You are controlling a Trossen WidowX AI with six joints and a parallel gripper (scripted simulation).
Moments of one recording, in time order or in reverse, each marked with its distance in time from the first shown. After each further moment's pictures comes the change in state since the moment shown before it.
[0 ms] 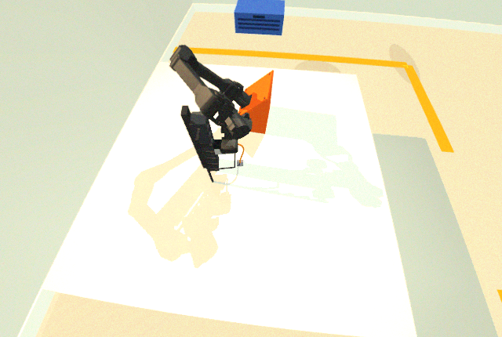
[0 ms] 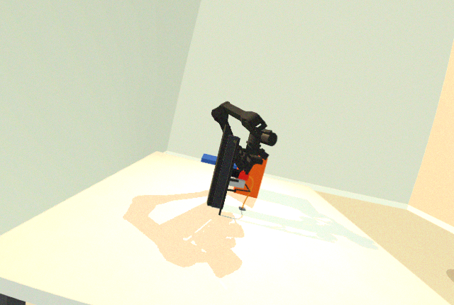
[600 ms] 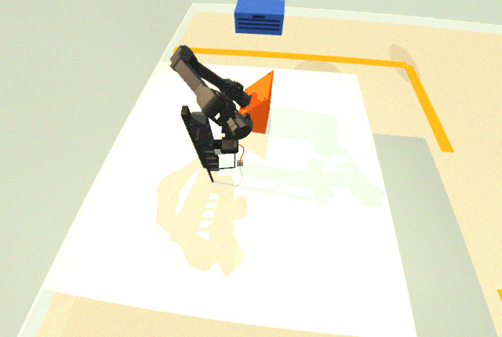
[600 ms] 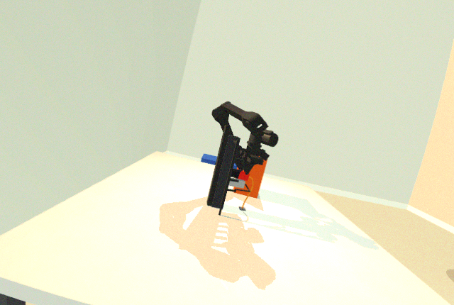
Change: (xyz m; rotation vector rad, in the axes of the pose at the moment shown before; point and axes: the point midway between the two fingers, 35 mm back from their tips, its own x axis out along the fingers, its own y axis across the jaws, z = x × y) arm 0.001 -0.001 0.001 0.003 0.021 0.003
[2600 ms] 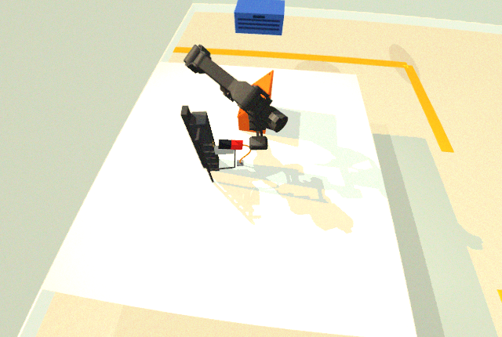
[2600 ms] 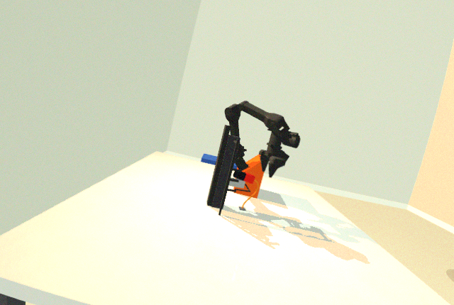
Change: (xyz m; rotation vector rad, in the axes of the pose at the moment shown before) arm -0.017 0.002 0.099 -0.009 -0.023 -0.010
